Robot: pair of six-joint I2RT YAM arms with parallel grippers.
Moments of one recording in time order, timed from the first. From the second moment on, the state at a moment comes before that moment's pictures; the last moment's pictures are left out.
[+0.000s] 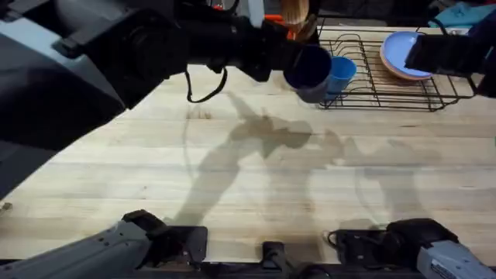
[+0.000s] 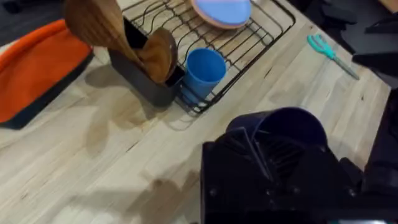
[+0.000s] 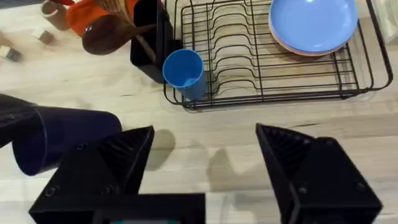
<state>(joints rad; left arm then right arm) -0.50 1.23 1.14 -0.46 0.47 -0.06 0.11 0.85 1.26 -1.06 0.07 0.22</state>
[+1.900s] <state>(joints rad) -0.73 1.88 1.87 -0.59 0.08 -0.10 0.11 0.58 1.26 -1.20 0.07 0.22</state>
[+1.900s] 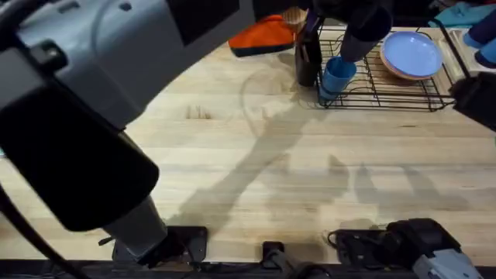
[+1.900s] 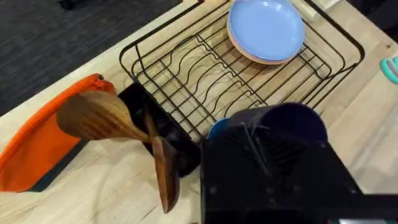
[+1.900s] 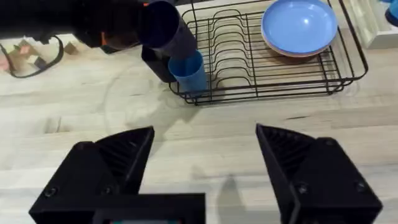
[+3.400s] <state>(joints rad) -0.73 2.00 1.87 -0.62 0.08 -0.10 0.11 0.58 1.26 -1.20 0.07 0.22</state>
